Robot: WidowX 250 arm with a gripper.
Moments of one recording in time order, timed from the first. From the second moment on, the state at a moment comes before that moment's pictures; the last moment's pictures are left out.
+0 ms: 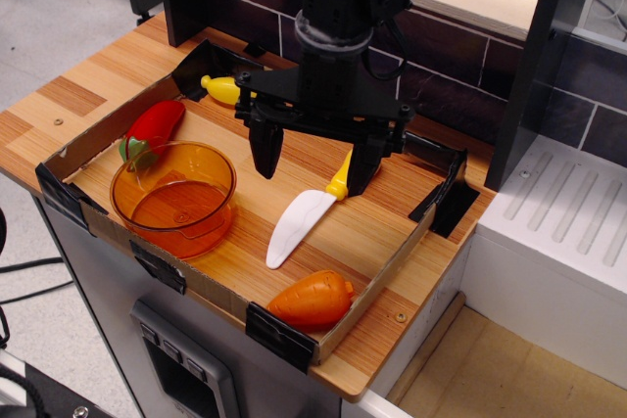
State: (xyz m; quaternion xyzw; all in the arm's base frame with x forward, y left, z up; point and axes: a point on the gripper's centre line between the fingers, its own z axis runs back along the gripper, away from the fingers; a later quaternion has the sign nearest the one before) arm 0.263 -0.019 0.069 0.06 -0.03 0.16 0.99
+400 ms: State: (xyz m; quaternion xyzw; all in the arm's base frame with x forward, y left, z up) arm 0.259 -0.019 0.063 0.06 -0.02 0.16 0.99
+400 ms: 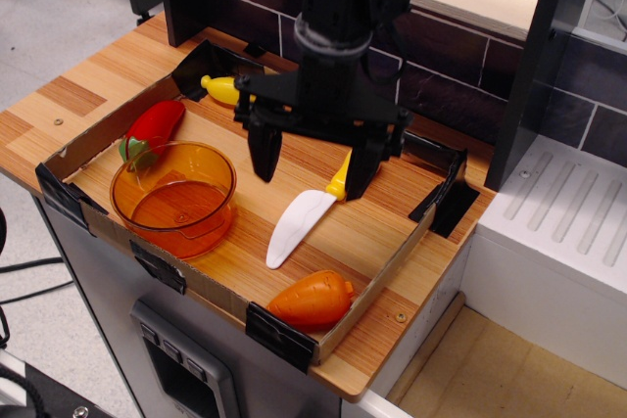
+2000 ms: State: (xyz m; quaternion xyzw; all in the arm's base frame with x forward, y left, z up) arm 0.322 0.096 0.069 -0.02 -0.11 0.77 0.63
